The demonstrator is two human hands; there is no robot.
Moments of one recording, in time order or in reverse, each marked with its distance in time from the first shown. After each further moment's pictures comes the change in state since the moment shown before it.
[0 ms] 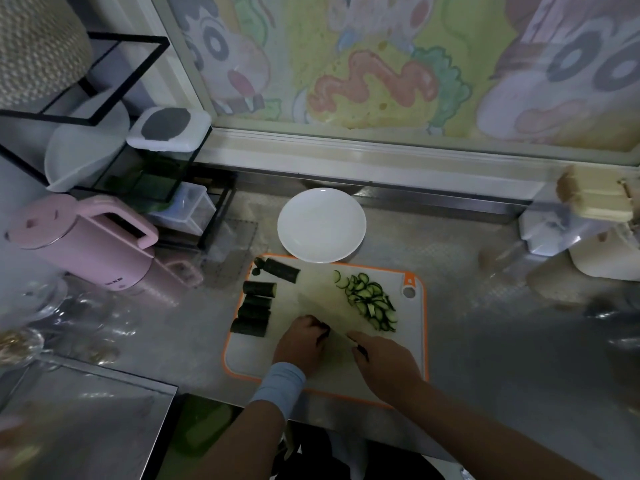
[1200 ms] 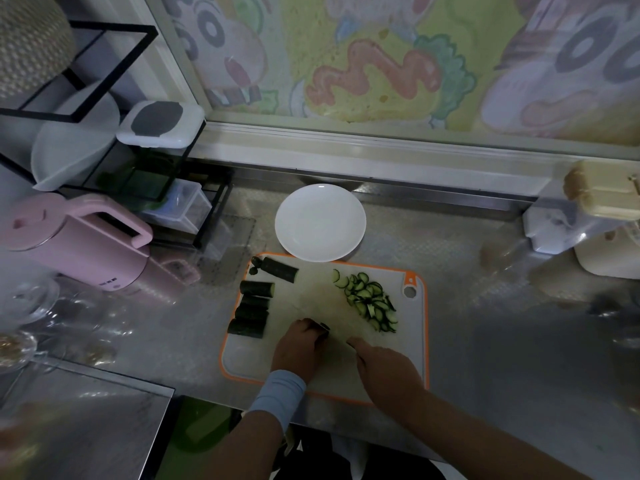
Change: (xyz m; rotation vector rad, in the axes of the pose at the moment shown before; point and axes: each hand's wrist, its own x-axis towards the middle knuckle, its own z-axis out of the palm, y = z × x) left_hand -0.005 -0.005 0.012 0.037 0.047 -0.038; right_hand -0.008 0.005 0.004 -0.076 -0.021 -0.085
